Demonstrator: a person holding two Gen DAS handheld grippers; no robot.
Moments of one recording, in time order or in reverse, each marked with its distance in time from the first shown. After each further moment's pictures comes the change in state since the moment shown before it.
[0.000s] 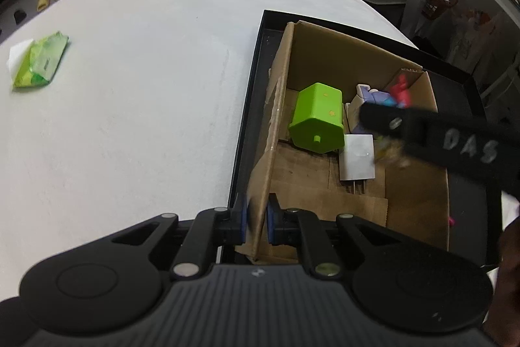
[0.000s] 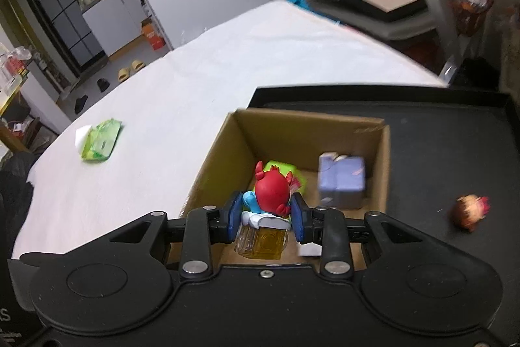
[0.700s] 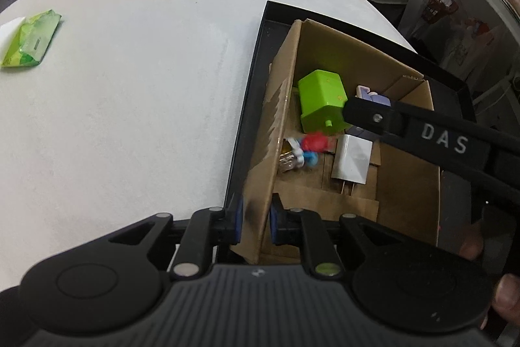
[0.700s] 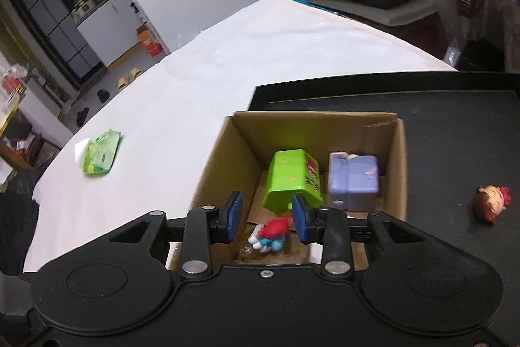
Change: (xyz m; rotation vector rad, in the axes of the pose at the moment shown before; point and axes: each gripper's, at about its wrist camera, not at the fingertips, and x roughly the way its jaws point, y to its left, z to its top) left arm 0.004 0.012 0.011 -0.037 0.056 -0.054; right arm 0.011 -0.009 0.004 0.074 -0.007 0.005
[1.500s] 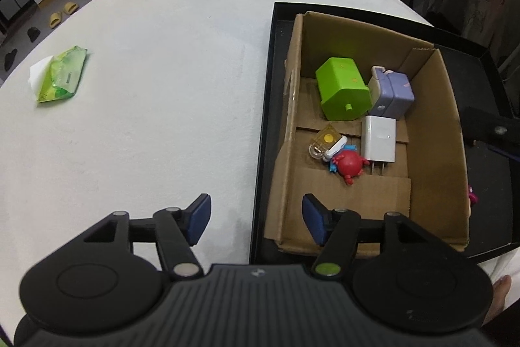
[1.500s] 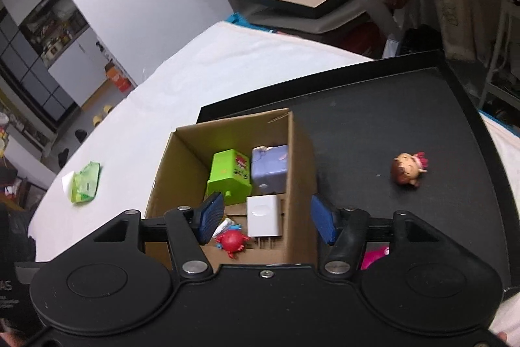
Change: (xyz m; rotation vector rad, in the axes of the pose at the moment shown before) left arm -0.011 -0.021 -0.011 0.123 -0.018 0.194; right arm -0.062 -0.049 -0.022 0.148 -0.077 -0.081
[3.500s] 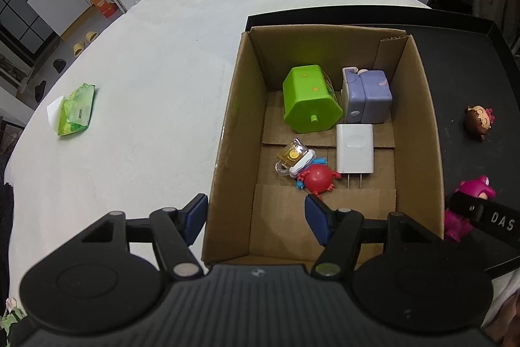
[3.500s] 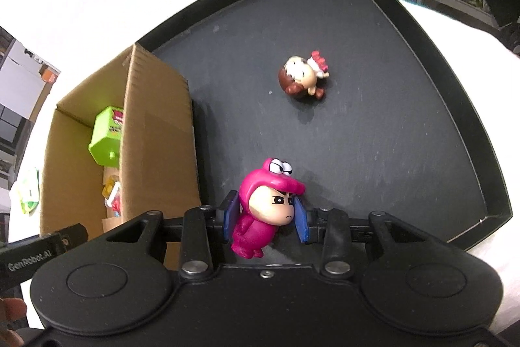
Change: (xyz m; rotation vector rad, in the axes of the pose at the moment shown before) left arm -0.002 -0.077 0.012 0.091 -0.021 0.176; right arm 0.035 -0.082 -0.034 0.228 0.190 -0.158
